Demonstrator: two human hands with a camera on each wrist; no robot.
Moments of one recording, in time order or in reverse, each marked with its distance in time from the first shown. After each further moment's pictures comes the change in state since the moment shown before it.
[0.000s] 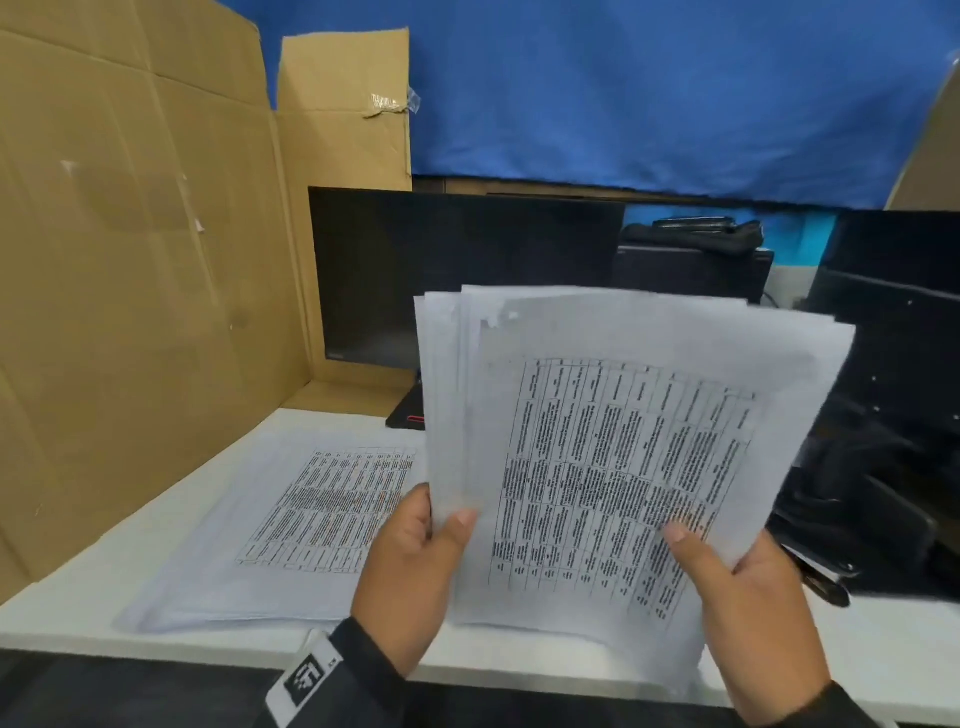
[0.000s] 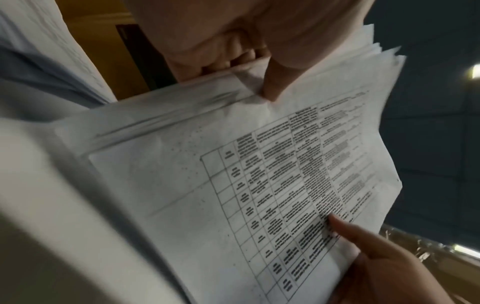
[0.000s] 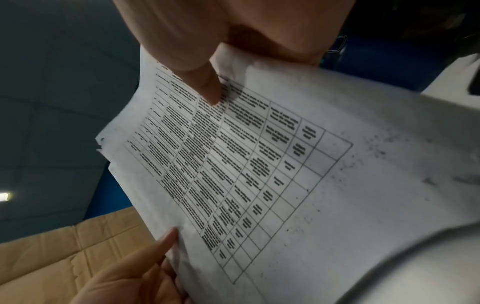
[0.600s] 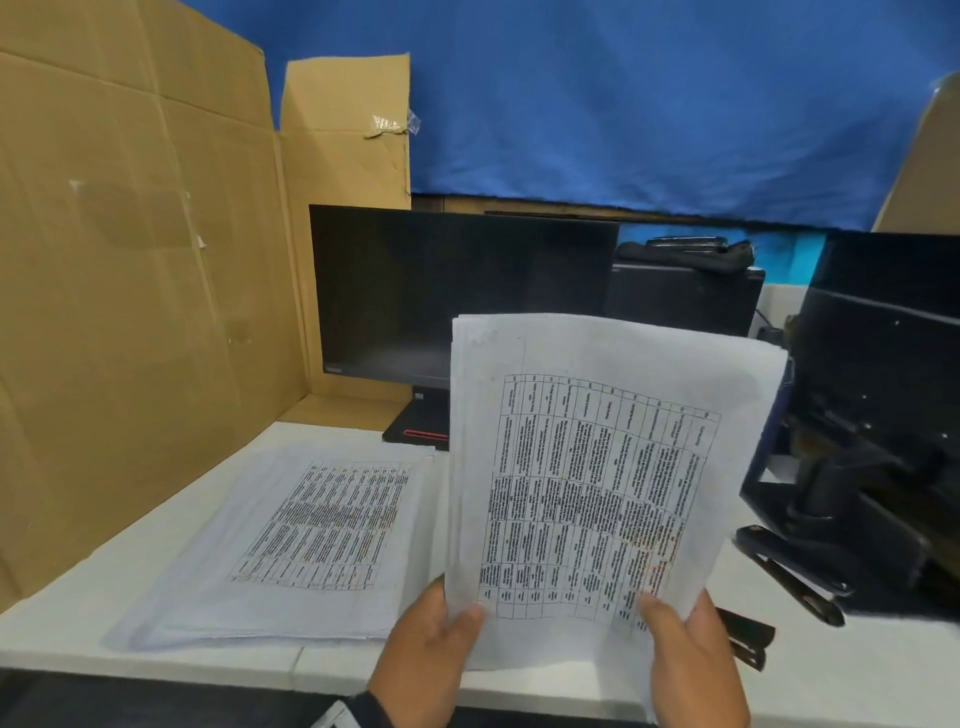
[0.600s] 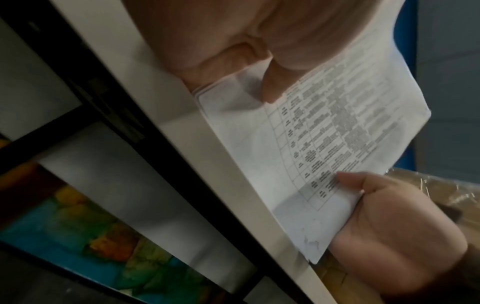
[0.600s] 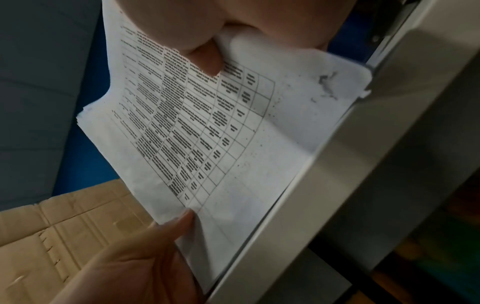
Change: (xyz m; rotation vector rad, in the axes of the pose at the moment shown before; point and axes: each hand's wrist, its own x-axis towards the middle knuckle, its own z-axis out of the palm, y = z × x) left_hand -0.013 -0.058 0.006 0.222 -0.176 -0.099; right_hand -0.017 0.028 0.027 0.059 0.016 0.245
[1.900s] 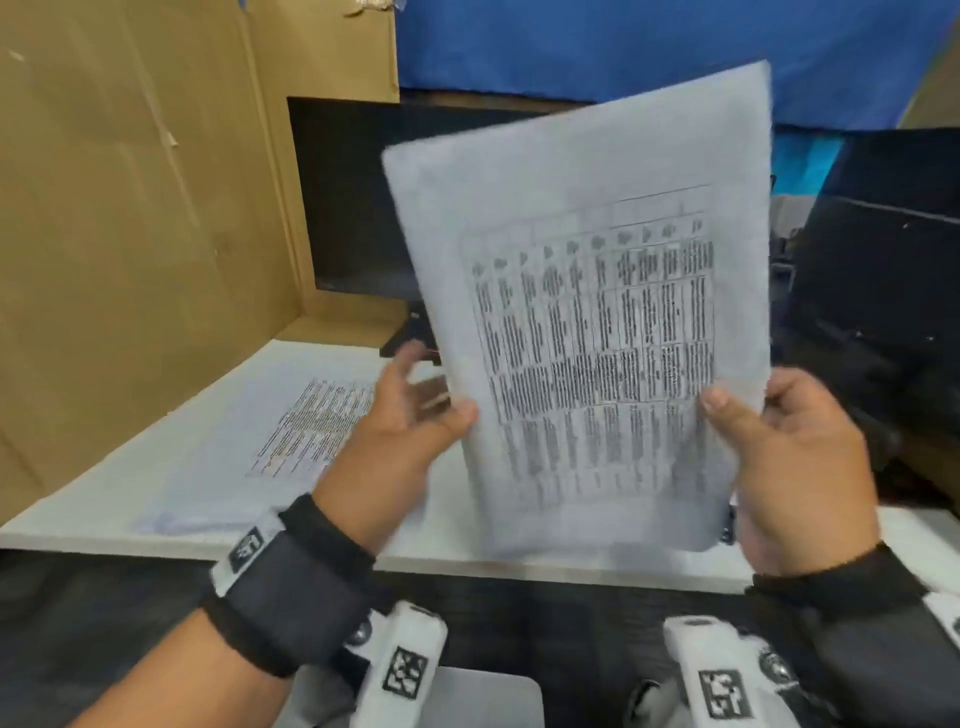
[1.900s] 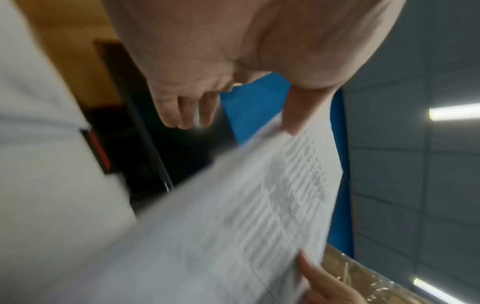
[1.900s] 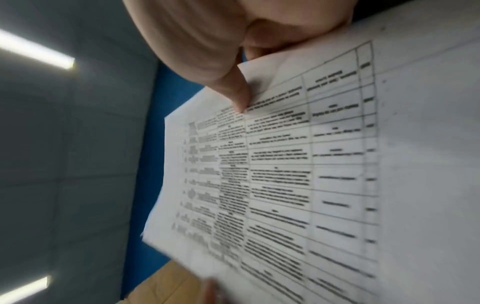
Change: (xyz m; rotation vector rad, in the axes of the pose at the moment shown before) left_hand -0.011 0.090 -0.042 -0.347 0.007 0.171; right_hand 0.002 -0.079 -0.042 0.058 0.083 -0.356
